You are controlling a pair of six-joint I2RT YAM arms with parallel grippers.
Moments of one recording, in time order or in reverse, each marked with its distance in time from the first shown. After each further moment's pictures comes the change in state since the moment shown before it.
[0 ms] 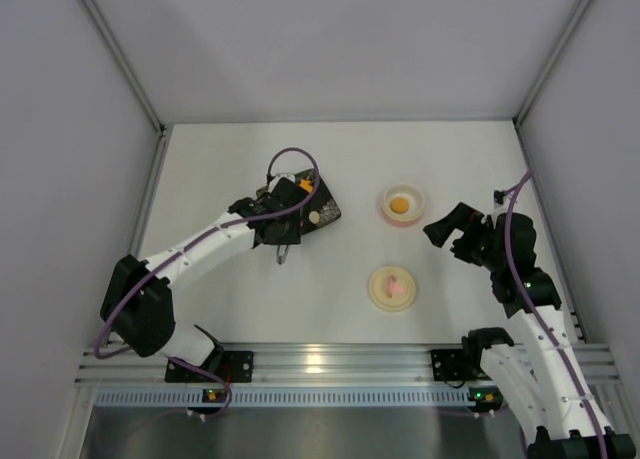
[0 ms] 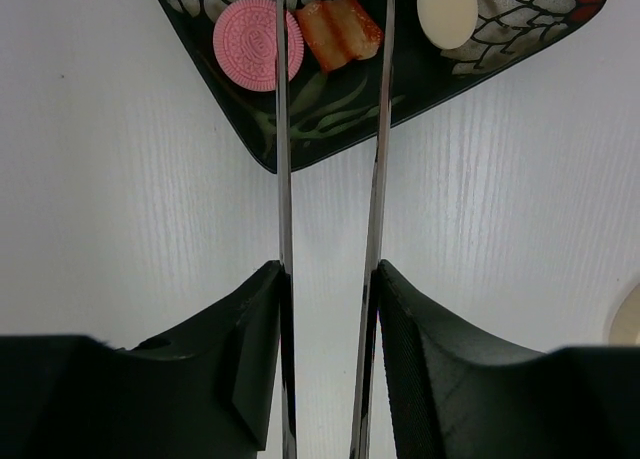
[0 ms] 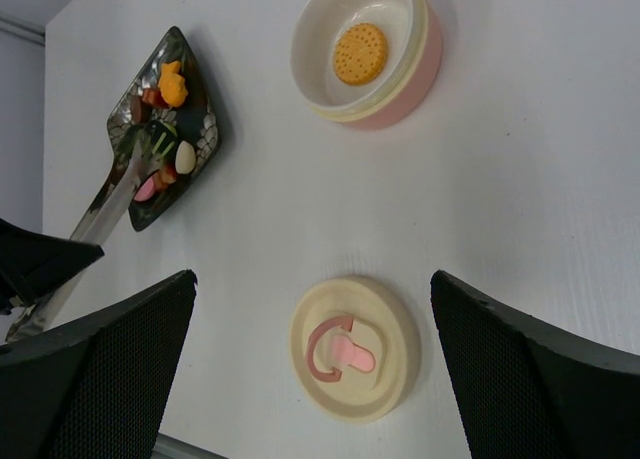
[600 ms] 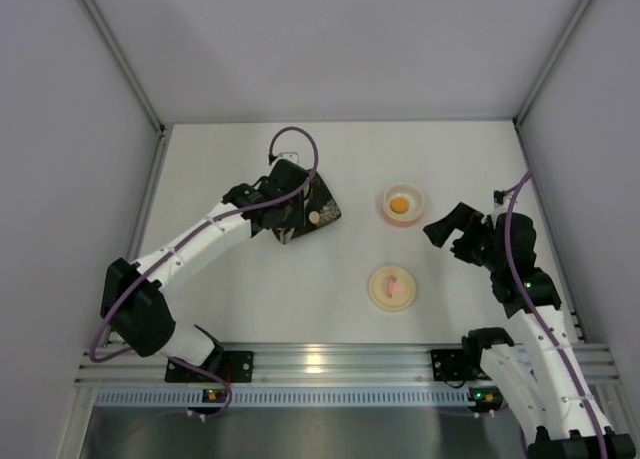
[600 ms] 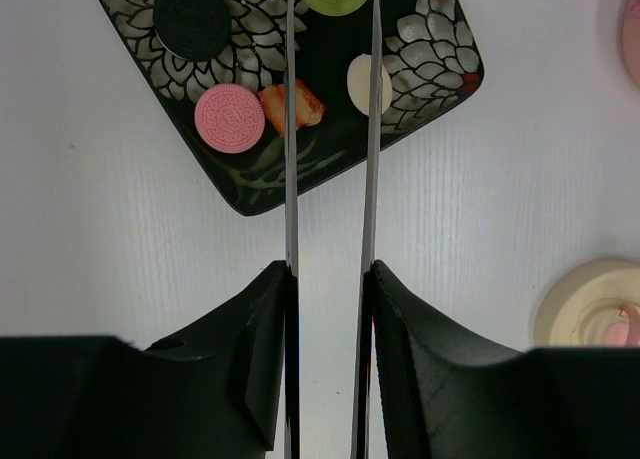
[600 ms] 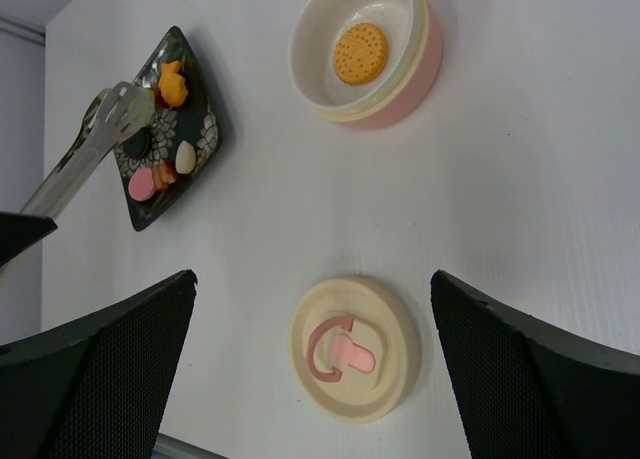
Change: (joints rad) left arm 0.000 0.002 0.148 -0.034 0.010 0.033; right arm 0.000 0.000 0.000 0.000 0.000 0.000
